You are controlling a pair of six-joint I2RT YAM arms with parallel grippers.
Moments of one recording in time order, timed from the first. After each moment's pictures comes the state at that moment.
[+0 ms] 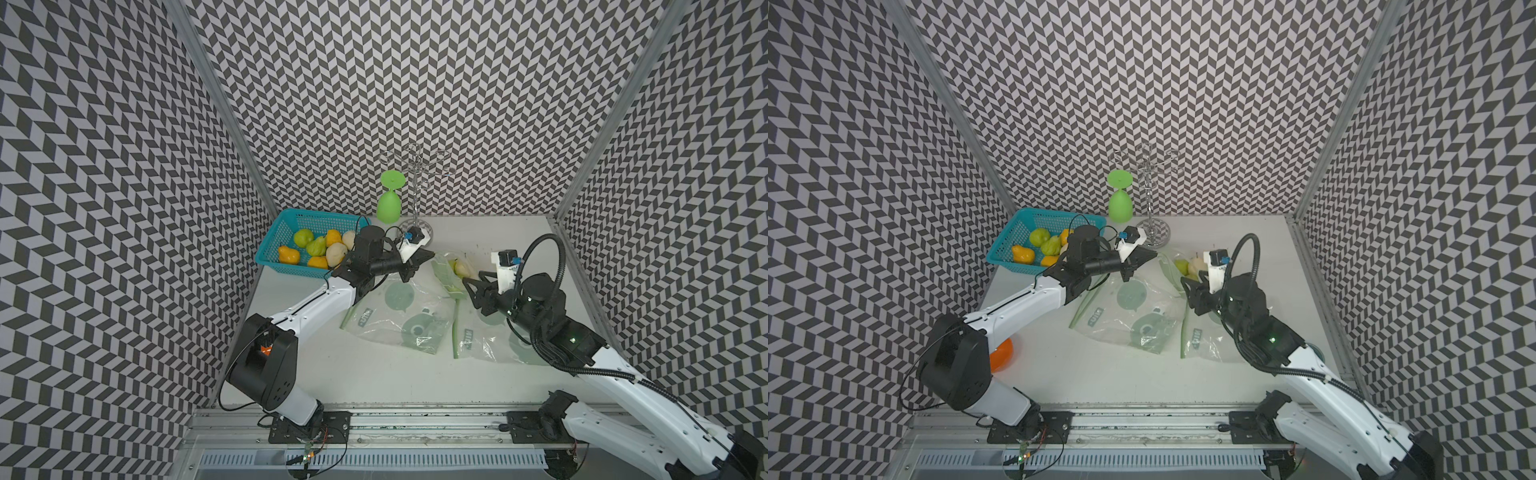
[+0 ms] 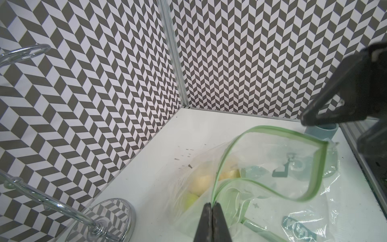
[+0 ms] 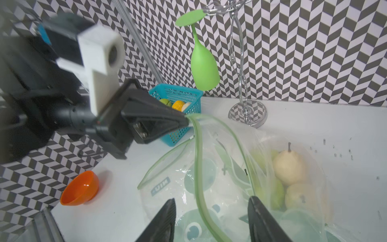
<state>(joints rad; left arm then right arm) -0.51 1.56 1.11 0.18 0.67 0.29 0.64 0.90 0.82 -0.17 0.05 0.30</state>
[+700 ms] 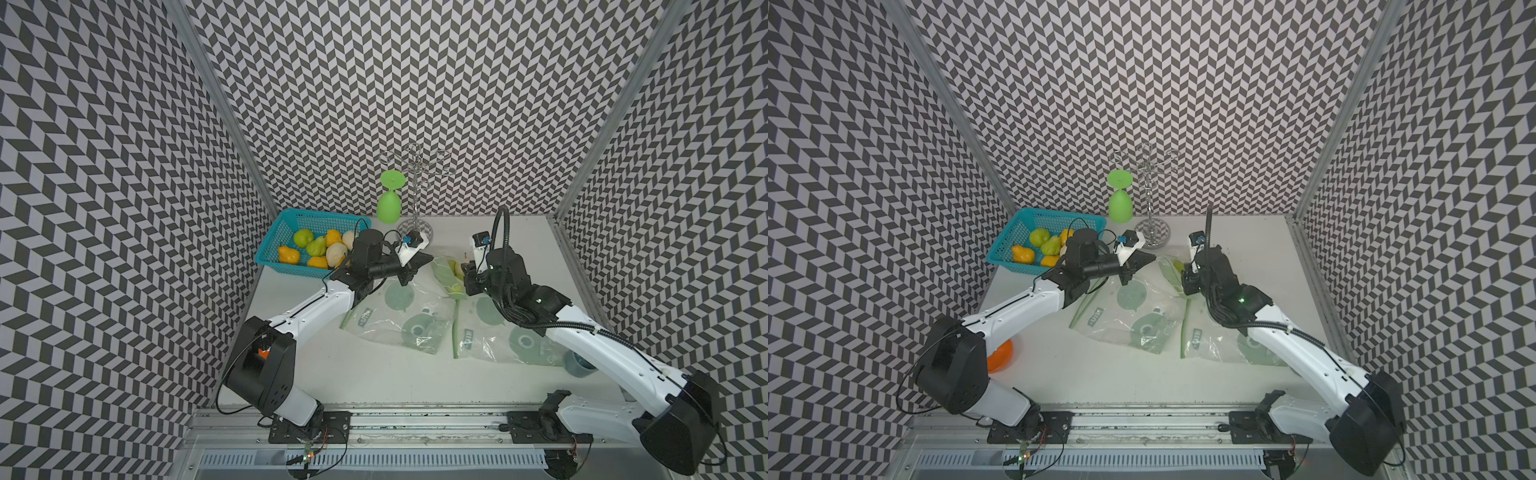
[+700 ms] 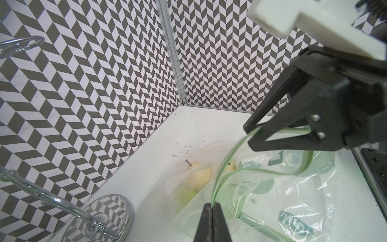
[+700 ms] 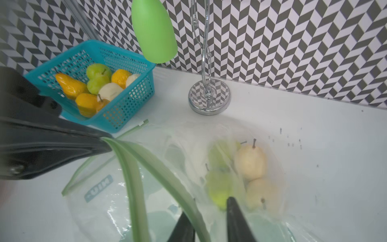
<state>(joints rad) -0.51 1.53 1.07 0.19 0.67 0.30 0.62 1.21 1.02 -0.34 0.24 0.19</state>
